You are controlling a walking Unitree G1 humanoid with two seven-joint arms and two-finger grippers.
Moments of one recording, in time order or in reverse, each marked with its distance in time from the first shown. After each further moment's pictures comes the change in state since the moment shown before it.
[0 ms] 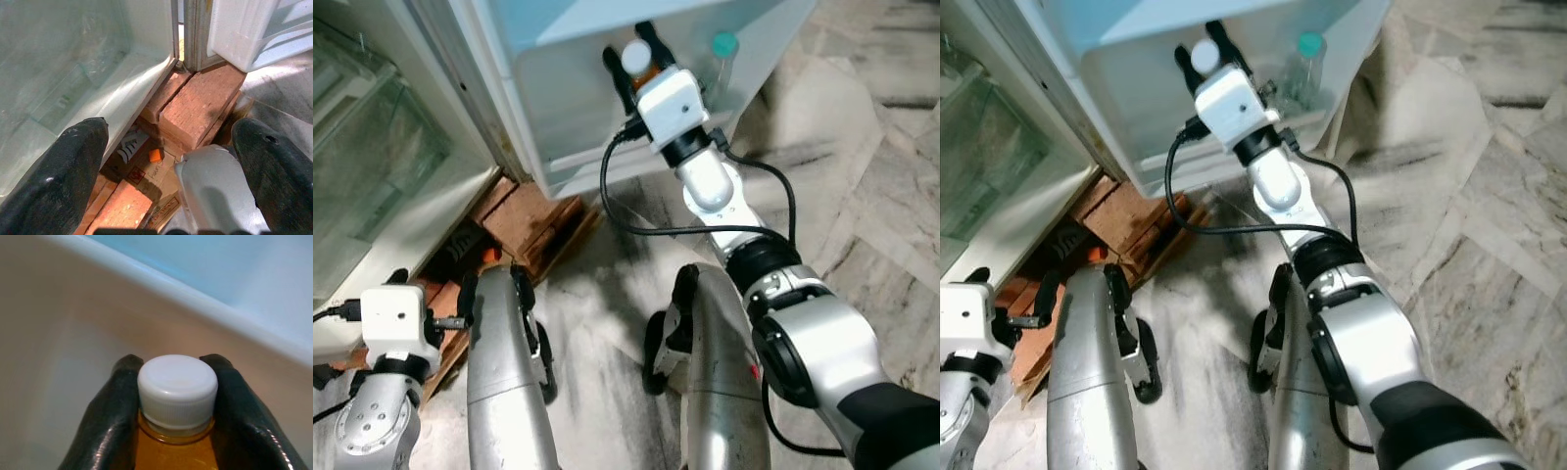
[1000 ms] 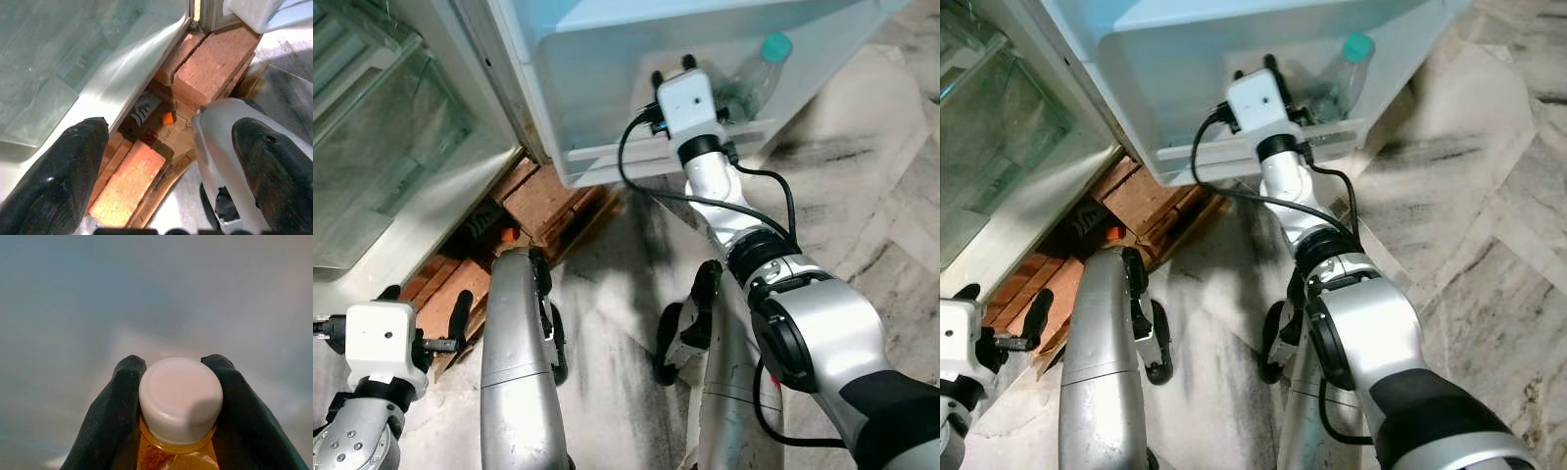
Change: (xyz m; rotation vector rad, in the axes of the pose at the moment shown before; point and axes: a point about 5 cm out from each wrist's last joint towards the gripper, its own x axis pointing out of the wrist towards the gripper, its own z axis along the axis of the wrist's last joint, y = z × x) left arm -0.024 0.004 0.006 0.022 0.068 -0.041; right arm -0.013 -0.031 -0.045 0.043 0.429 -0.309
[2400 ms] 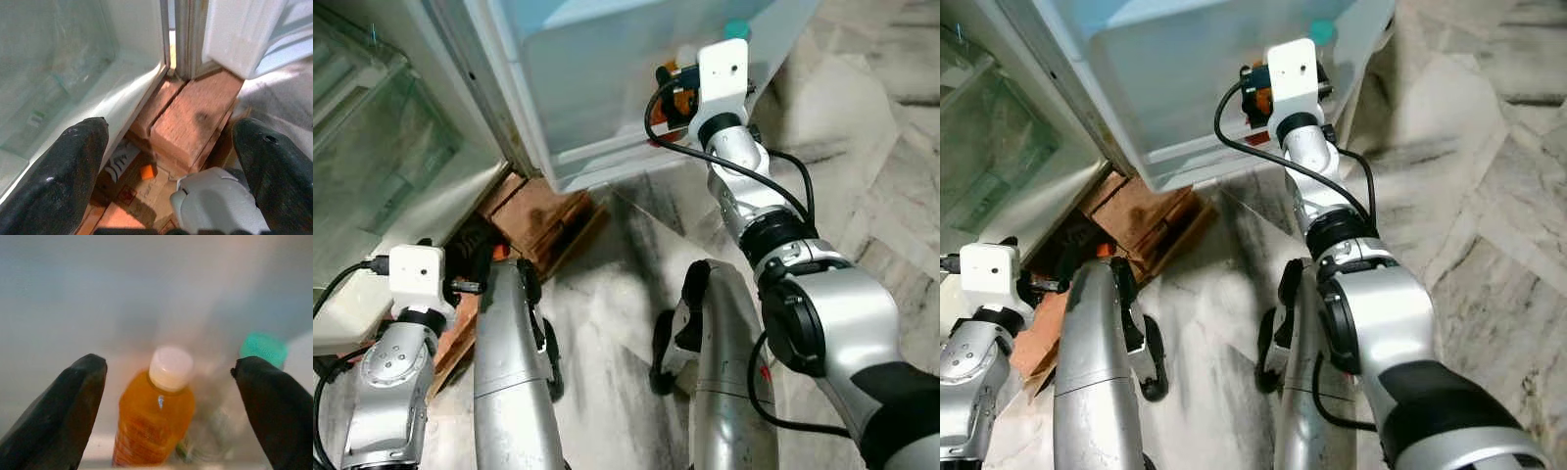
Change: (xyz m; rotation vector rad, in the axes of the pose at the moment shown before) left arm 0.084 -0.005 -0.004 -0.027 -0.094 -0.046; right arm 0.007 -0.019 0.001 0.144 0.054 0.101
